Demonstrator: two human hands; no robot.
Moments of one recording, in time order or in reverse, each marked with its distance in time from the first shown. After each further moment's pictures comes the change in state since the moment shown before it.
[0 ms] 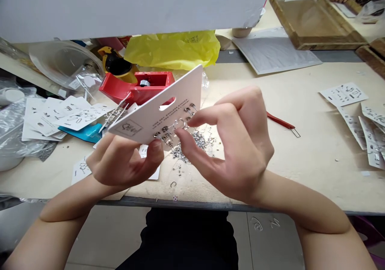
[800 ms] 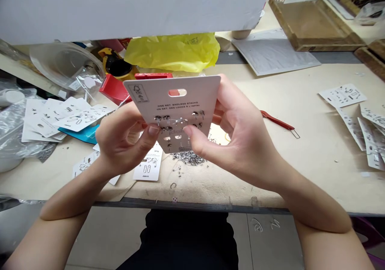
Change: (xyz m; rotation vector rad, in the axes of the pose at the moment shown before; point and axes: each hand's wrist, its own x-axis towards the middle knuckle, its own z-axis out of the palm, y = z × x) left_hand 0.009 -0.021 -0.008 -0.445 -0.231 -0.272; right_hand 0.016 0.018 -0.009 0.841 -0.393 0.372
